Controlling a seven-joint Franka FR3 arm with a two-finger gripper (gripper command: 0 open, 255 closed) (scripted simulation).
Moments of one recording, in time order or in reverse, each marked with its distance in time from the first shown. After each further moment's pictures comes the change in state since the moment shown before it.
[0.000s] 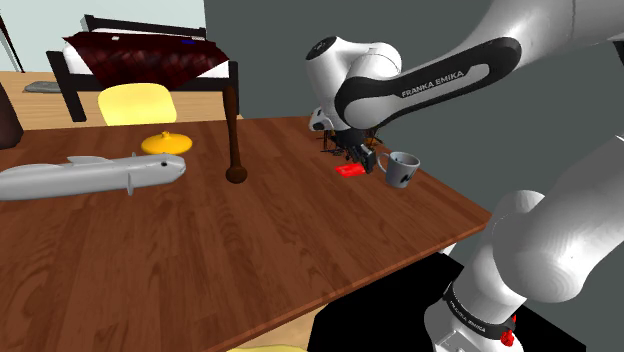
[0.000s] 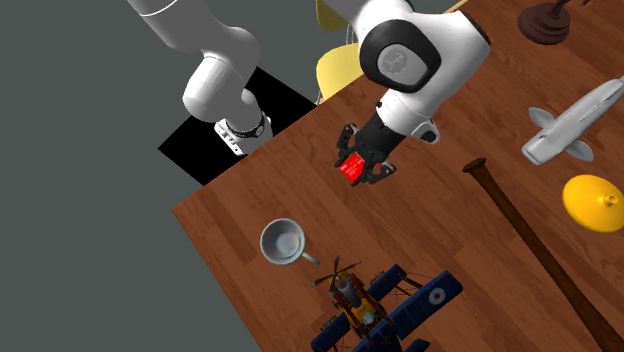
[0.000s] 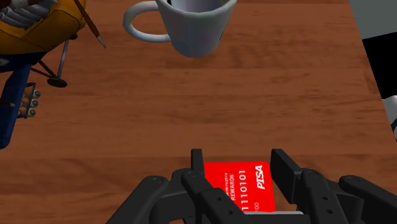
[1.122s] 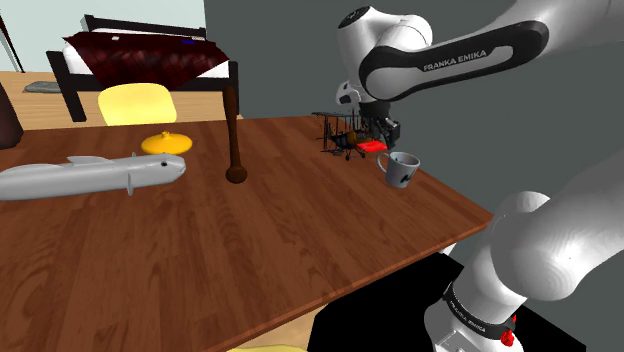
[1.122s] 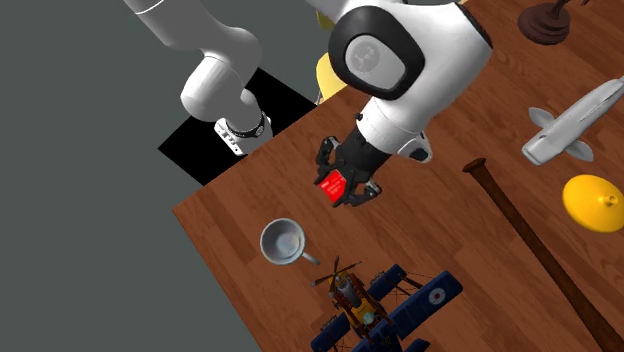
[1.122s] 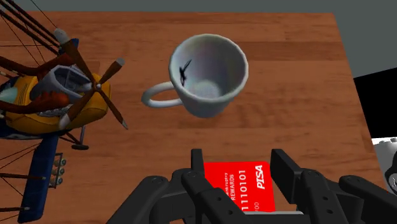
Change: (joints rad) arm -0.065 -0.104 -0.095 0.038 -0.071 -0.061 -0.180
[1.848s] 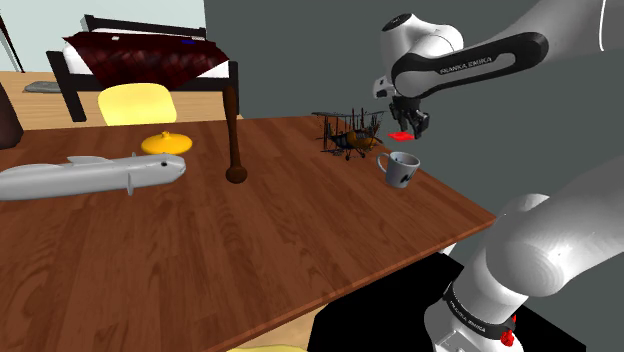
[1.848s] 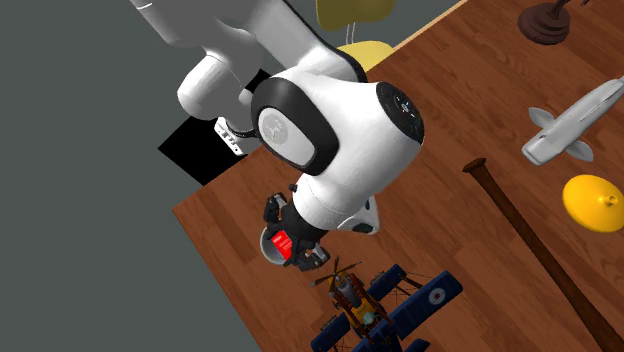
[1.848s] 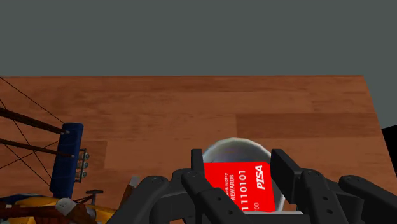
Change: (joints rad) arm -0.128 -0.018 -0.210 -0.011 -0.156 0.147 -0.227
